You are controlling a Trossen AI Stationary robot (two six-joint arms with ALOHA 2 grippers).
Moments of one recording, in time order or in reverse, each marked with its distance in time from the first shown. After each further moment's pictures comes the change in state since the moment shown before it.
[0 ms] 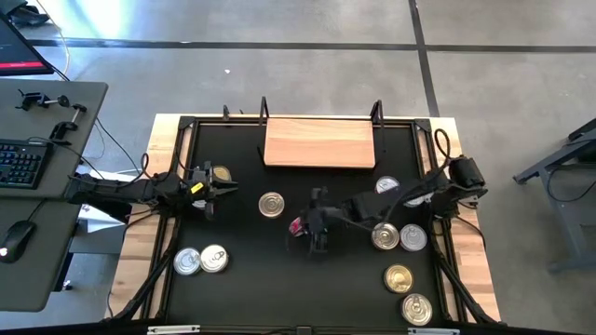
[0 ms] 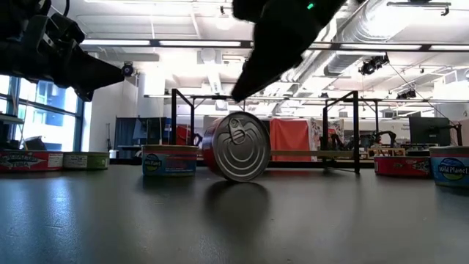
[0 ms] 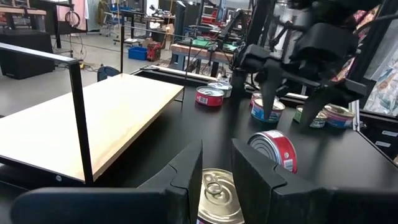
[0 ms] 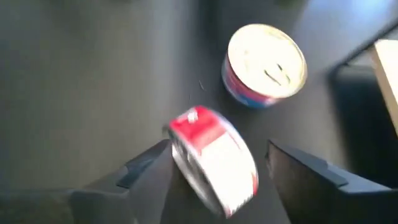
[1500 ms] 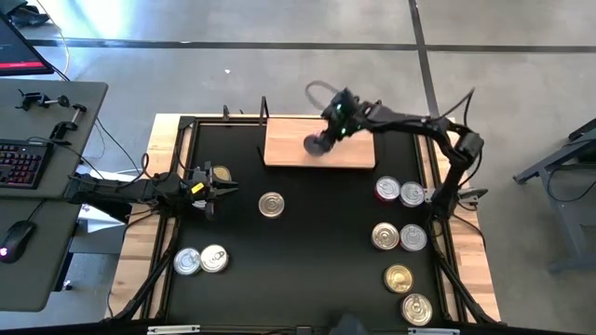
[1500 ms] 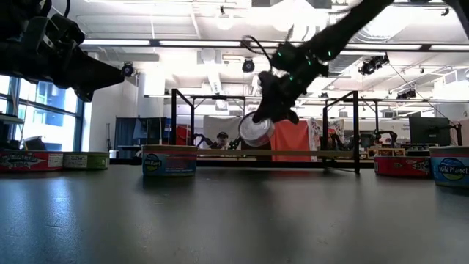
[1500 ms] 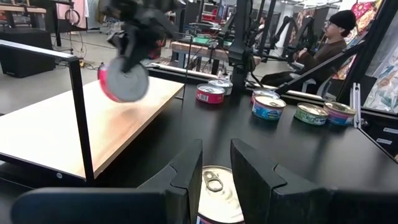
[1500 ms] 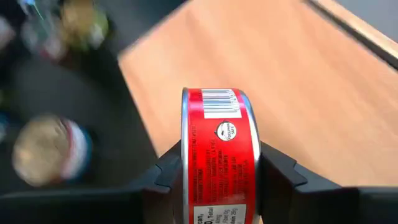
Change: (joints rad) left arm 0.000 0.000 0.000 -0.008 0.000 0.002; right arm -0.890 -0.004 0.000 0.026 -0.659 0.129
